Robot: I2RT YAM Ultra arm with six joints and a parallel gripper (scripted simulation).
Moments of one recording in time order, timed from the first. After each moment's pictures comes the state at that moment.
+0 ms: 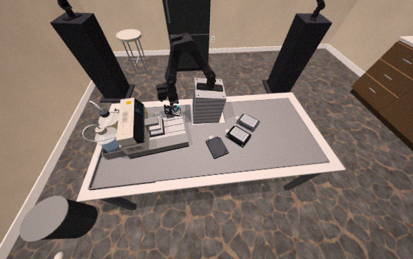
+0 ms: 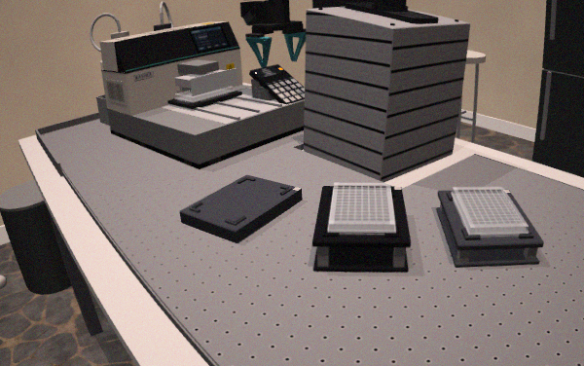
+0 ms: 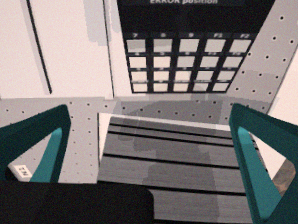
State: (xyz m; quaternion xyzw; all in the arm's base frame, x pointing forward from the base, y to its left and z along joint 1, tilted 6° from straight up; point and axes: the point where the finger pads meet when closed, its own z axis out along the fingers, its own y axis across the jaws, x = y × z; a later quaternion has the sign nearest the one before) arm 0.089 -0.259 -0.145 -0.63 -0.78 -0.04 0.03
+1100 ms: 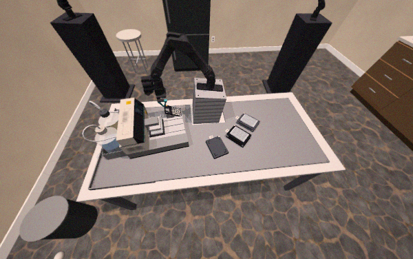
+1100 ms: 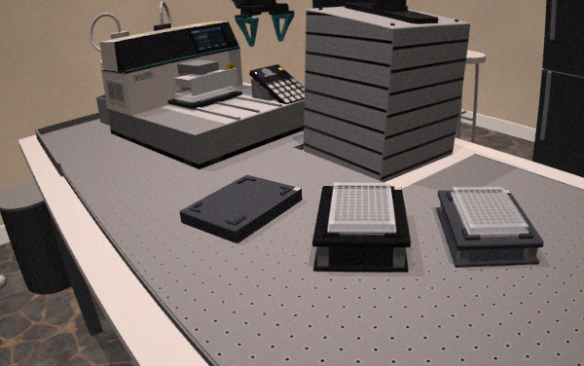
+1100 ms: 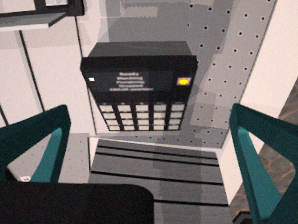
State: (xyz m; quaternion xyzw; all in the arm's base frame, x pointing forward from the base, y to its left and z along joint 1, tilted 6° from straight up) arm 0.071 -0.350 -0.113 -0.63 -0.78 -0.03 0.03
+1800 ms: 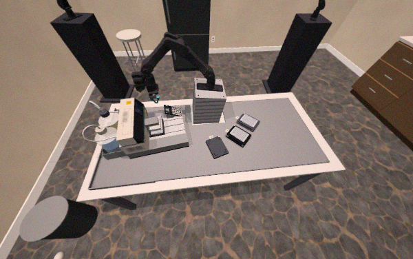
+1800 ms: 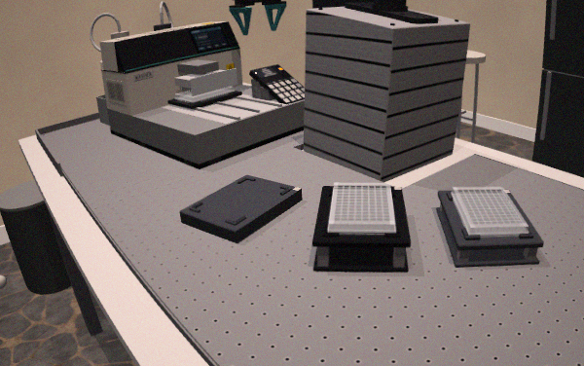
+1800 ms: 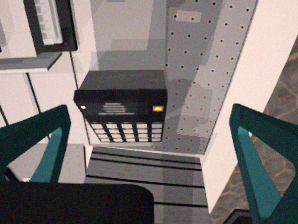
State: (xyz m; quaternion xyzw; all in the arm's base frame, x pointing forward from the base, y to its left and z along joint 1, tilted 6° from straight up) arm 0.061 -0.401 -0.095 -0.62 -0.78 -0.04 0.03
